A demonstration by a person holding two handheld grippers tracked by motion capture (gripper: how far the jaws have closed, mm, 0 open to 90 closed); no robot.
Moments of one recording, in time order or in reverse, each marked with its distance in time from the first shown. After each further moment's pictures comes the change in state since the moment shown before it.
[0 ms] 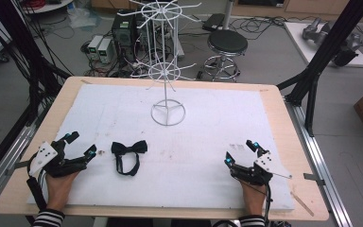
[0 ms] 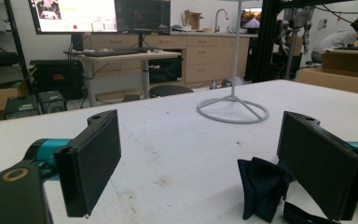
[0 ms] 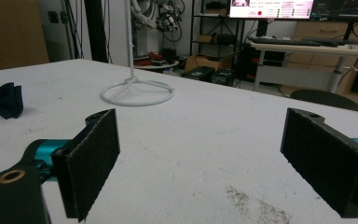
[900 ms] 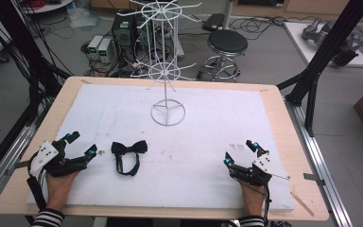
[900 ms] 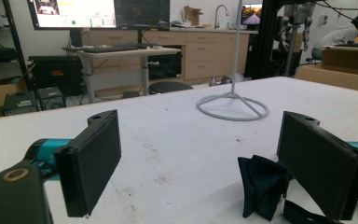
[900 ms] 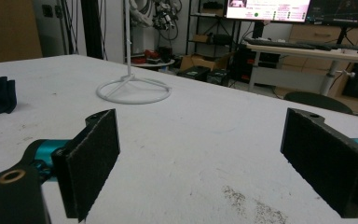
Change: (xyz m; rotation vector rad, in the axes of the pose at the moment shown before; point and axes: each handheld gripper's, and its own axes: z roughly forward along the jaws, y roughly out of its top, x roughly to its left) left arm 0.000 0.001 0.002 0.016 -0.002 -0.004; right arm 0.003 0.000 0.000 0.003 -0.020 -0.039
